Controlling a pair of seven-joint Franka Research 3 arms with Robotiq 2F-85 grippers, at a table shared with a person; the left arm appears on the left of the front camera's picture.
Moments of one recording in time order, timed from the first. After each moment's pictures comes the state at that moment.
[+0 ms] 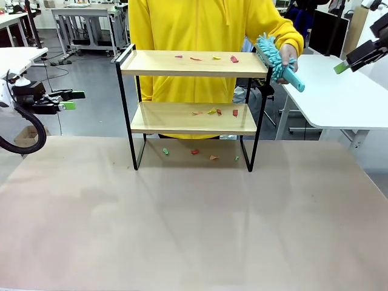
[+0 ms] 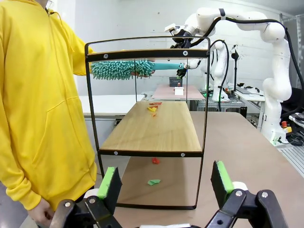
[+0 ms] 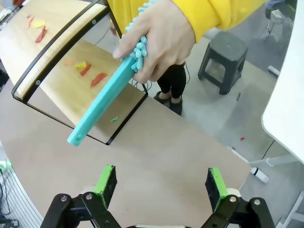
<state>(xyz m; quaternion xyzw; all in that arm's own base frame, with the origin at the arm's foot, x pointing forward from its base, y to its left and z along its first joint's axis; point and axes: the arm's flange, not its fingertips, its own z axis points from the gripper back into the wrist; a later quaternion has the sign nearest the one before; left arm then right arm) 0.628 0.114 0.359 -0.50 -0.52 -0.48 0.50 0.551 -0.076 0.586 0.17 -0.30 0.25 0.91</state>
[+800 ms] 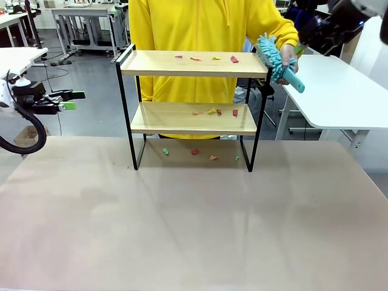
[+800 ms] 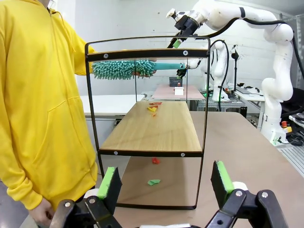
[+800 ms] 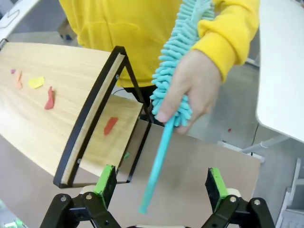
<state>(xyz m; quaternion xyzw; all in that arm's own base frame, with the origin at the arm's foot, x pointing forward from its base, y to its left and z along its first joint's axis) 0.628 0.114 0.359 -0.50 -0.52 -0.48 0.50 0.536 0.072 0.627 0.09 -0.33 0.11 0.93</state>
